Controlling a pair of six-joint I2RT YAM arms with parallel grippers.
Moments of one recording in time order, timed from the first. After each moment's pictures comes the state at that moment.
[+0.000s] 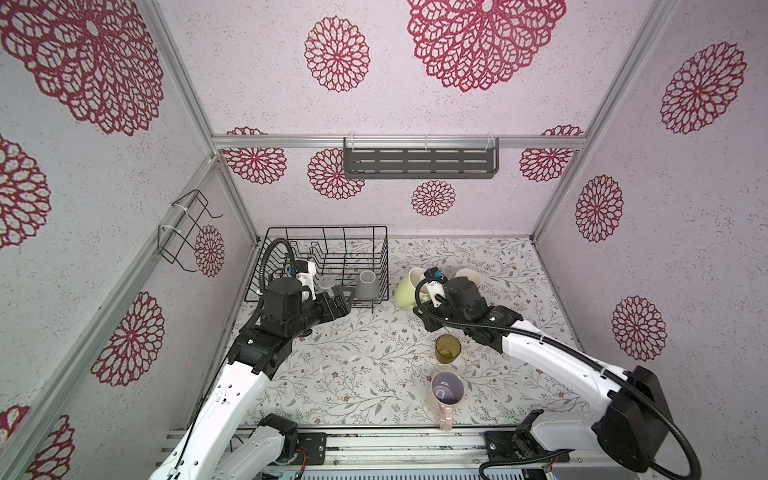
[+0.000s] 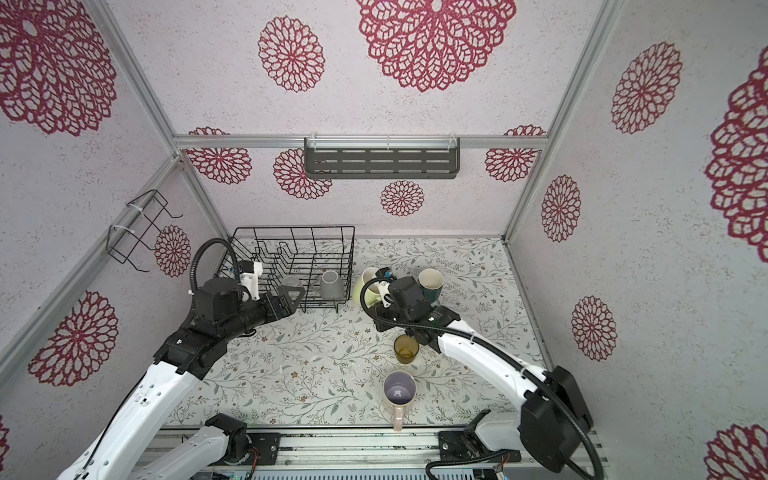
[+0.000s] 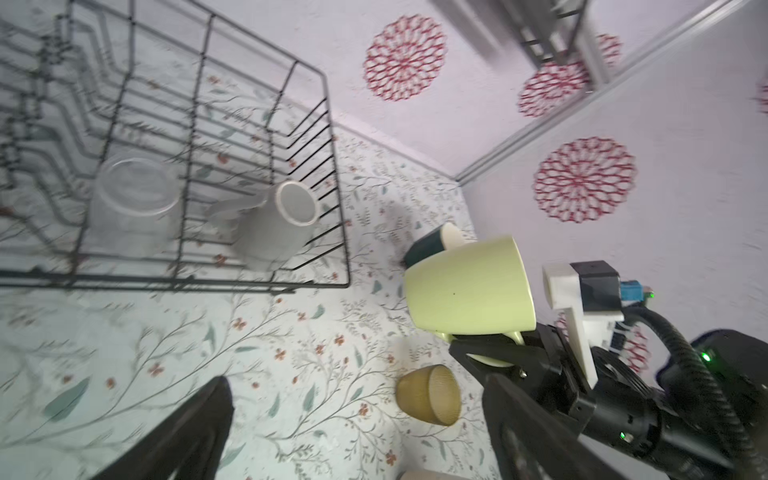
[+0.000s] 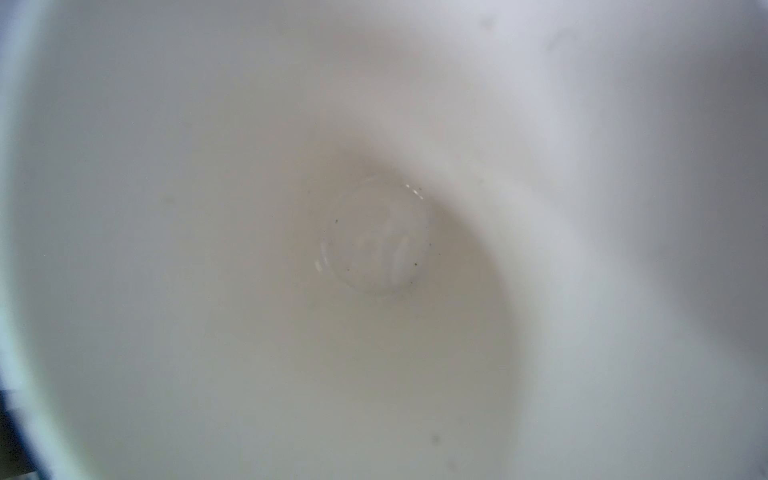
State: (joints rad) left arm -0.33 0.89 0.92 -0.42 0.27 -0.64; right arm 0.72 1.27 0.99 -0.29 -0.15 0.34
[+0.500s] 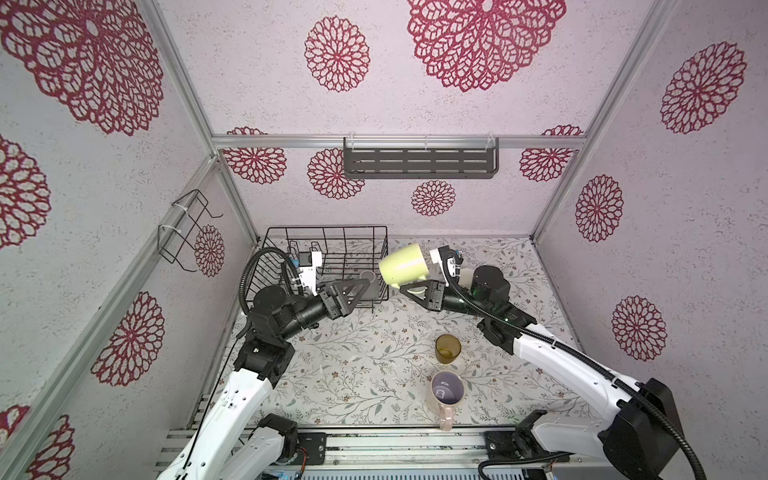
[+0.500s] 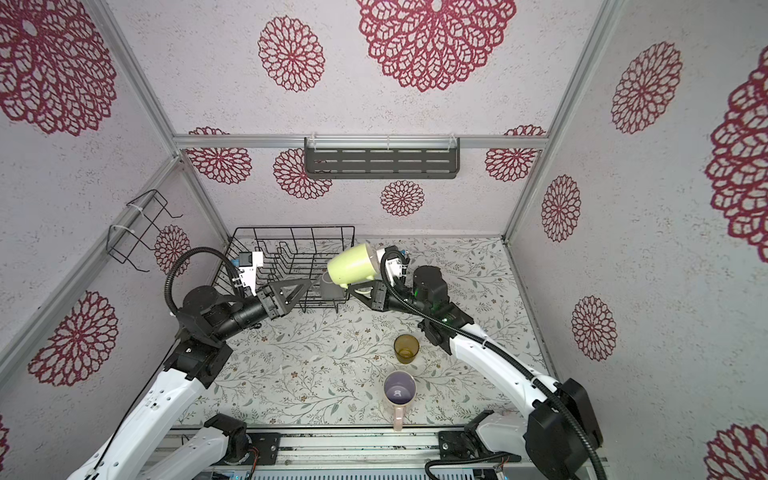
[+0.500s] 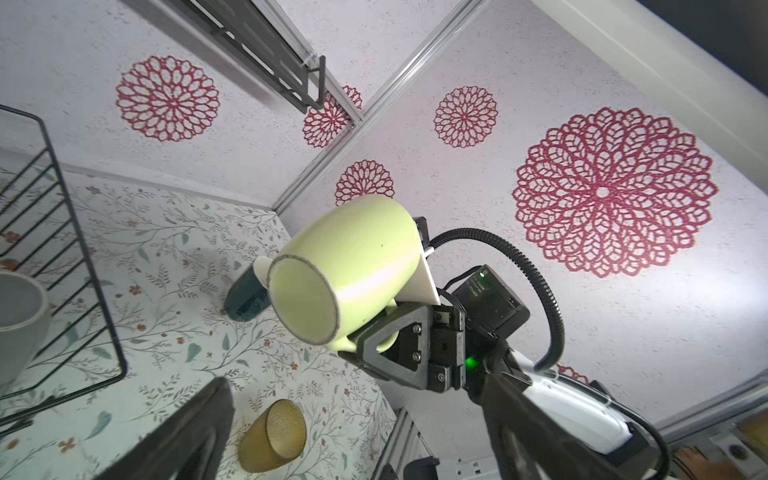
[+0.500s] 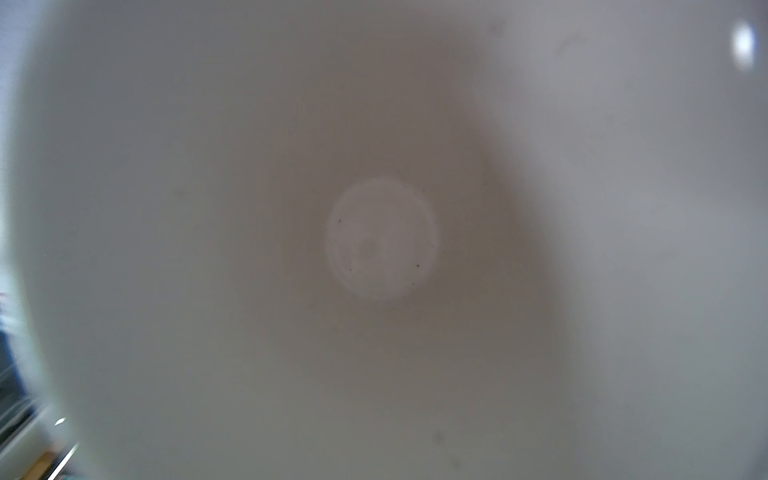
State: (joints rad) left arm -0.30 0.89 0.76 0.21 0.65 -0.89; right arm 0.63 1.26 0.93 0.34 -0.70 0.95
